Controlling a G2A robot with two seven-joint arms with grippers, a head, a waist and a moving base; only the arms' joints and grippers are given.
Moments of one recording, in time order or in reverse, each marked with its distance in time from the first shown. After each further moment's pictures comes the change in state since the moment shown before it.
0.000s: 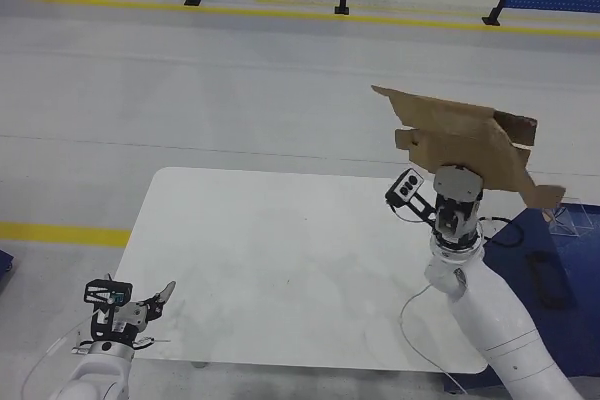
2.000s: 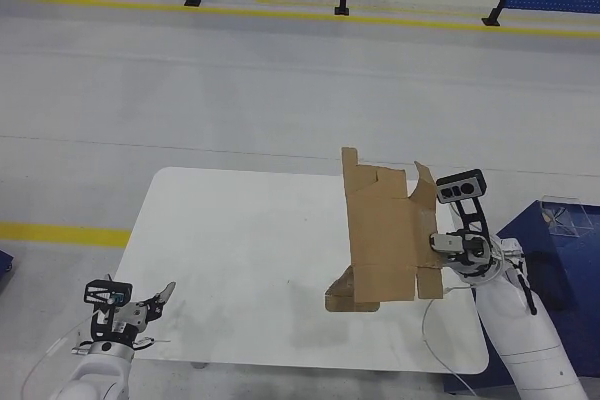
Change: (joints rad) left arm 0.000 0.000 0.000 0.000 0.000 0.000 0.000; right arm -0.069 -0.012 0.278 -0.075 -0.906 -0.851 0.336
